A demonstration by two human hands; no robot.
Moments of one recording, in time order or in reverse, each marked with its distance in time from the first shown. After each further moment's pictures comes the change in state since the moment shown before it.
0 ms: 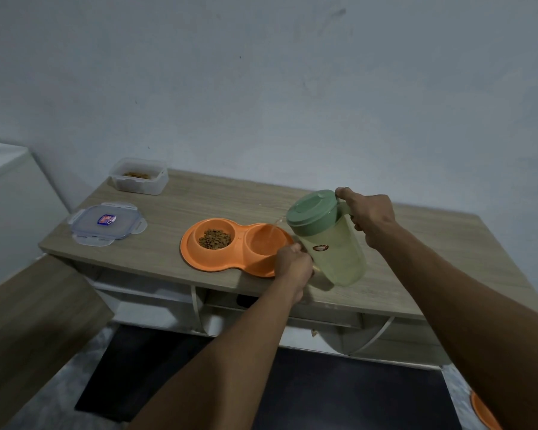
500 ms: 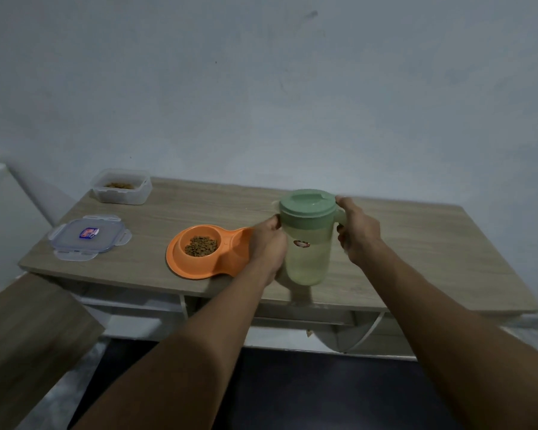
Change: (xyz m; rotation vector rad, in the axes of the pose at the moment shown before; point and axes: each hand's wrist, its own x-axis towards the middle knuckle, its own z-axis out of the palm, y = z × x) left_hand 0.001 0.041 -0.012 0.186 0.117 0.316; right_hand -0.004 0.033 -0.004 0.447 -0.014 0.187
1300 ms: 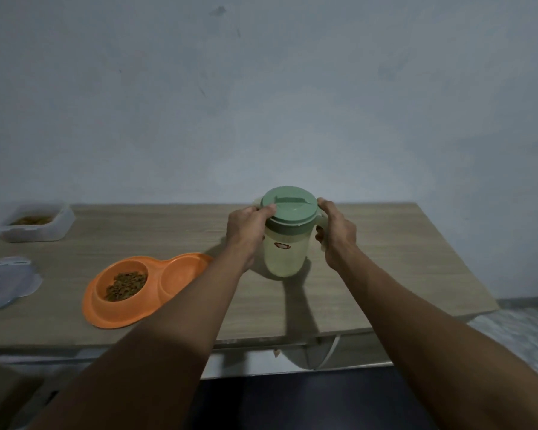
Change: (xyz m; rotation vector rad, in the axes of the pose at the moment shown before) left_hand 0.074 0.032 0.105 -0.077 -0.042 -0.034; right_hand 0.088 -0.022 -0.059 0.171 0.069 -0.009
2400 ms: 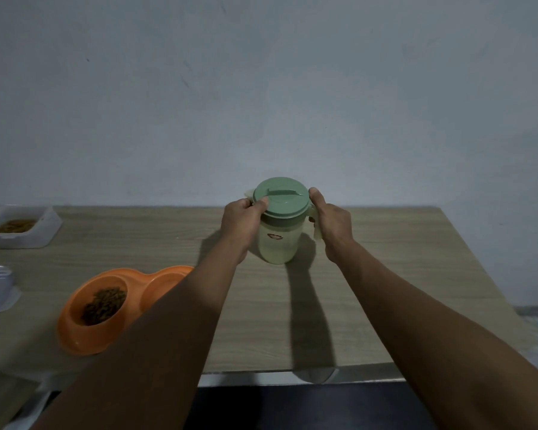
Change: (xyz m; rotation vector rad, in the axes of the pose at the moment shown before) left_hand 0.077 0.001 0.029 0.148 0.066 -0.002; right_hand 0.092 -0.006 0.025 -0.263 -0.081 -0.106
